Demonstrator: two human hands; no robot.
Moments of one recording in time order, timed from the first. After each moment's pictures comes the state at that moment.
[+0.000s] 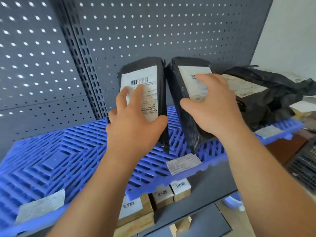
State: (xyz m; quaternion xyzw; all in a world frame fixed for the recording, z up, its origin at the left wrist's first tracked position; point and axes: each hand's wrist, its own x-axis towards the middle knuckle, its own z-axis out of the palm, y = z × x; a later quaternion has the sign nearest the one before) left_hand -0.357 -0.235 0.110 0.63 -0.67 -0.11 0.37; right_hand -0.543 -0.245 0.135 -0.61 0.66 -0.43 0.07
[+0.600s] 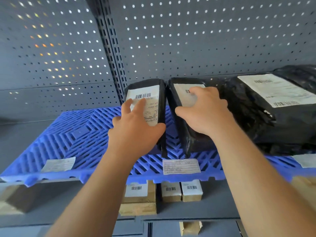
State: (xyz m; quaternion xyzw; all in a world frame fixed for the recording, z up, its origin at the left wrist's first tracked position) left_hand -0.386 -0.229 0.096 0.79 -0.55 -0.09 0.25; right_hand -0.548 -0.299 0.118 -0.71 0.64 -0.24 0.17
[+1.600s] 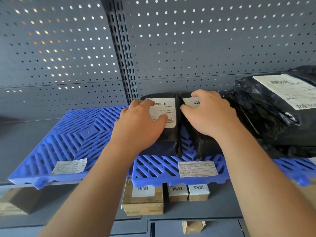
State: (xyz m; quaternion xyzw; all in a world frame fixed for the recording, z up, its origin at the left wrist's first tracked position) left_hand -0.347 -0.246 0.098 0.76 -0.59 -0.08 0.25; right_hand -0.519 -0.296 0.118 -0.73 0.63 -0.22 0.15
